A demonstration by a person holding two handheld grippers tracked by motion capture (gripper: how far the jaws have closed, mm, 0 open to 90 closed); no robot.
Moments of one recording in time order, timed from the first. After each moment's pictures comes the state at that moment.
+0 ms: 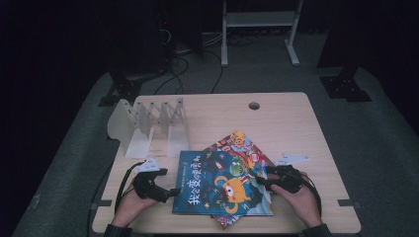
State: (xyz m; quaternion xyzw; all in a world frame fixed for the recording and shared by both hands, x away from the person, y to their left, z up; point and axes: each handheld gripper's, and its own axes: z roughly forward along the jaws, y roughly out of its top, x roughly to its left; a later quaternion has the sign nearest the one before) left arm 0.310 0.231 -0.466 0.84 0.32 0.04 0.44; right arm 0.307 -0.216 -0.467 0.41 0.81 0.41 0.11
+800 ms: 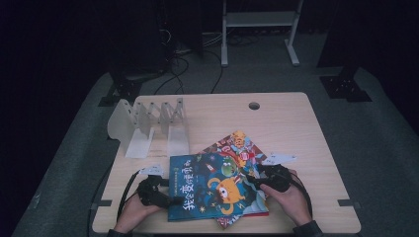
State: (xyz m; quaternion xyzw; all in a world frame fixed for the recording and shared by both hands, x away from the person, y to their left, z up) left arm 0.299 0.221 -0.482 0.83 0.34 -0.05 0.43; right arm 0.309 -0.187 -0.464 0.39 0.82 0.40 0.13
